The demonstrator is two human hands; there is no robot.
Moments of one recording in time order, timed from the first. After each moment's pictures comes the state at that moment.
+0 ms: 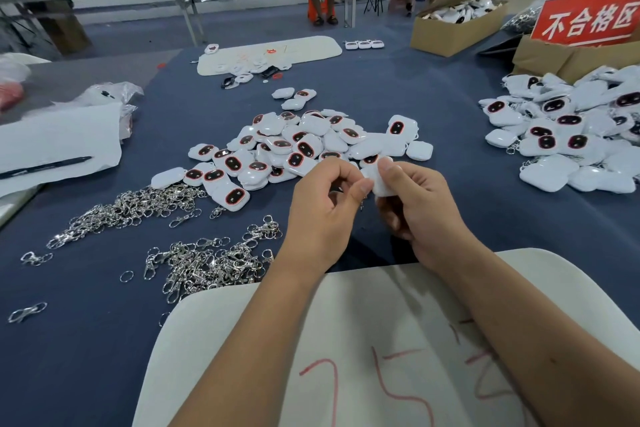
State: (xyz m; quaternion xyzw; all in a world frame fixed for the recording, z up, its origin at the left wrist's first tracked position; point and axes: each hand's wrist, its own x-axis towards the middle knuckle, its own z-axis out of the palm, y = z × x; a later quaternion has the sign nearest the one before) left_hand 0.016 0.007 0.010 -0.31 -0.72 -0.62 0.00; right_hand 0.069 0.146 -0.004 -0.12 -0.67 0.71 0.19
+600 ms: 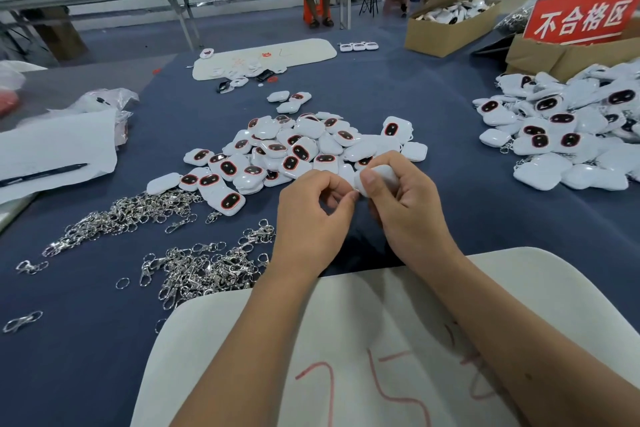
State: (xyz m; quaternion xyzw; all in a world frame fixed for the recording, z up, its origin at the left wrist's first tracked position) left_hand 0.007 0.005 -0.003 -0.28 -0.80 -0.53 0.07; right_hand 0.069 0.137 -0.010 -0.06 -0.78 0.54 0.32
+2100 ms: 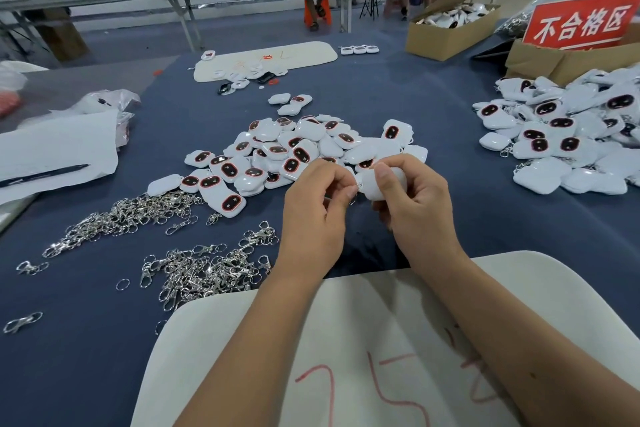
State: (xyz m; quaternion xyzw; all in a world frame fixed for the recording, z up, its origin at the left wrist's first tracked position) left_hand 0.009 0.009 0.001 -0.35 -0.75 -0.55 0.12; right_hand 0.070 0.137 -0.006 -0.11 -0.71 0.60 0.35
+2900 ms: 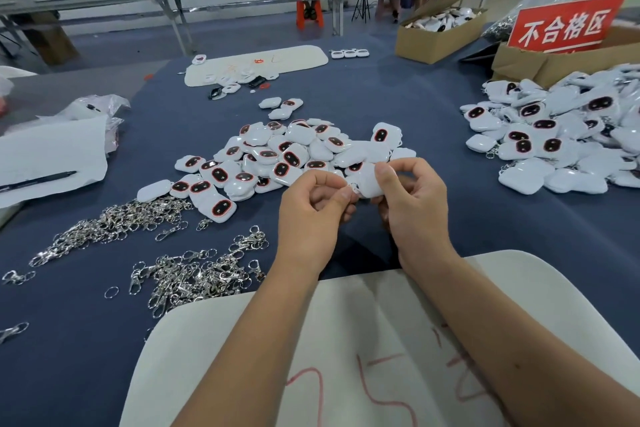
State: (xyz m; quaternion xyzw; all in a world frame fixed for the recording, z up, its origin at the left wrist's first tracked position) left_hand 0.015 0.023 0.000 -0.17 -0.67 -0.72 -0.08; right_hand 0.063 0.147 -0.015 -0.19 -0.62 0.67 0.36
